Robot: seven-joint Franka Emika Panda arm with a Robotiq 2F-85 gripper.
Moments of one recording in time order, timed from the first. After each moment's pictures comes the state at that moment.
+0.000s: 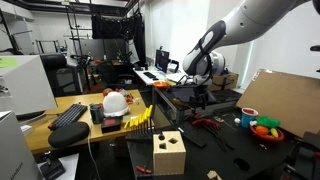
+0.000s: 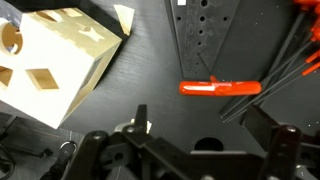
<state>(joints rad) 0.79 0.86 -0.86 -1.88 0.89 2.21 2.60</state>
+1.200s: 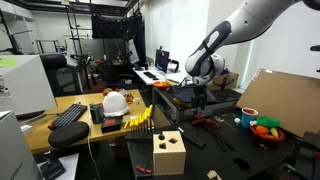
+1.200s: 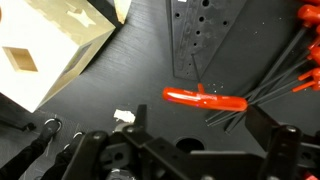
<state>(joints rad) 0.47 0.77 -0.55 -1.81 0.59 2.27 2.60</state>
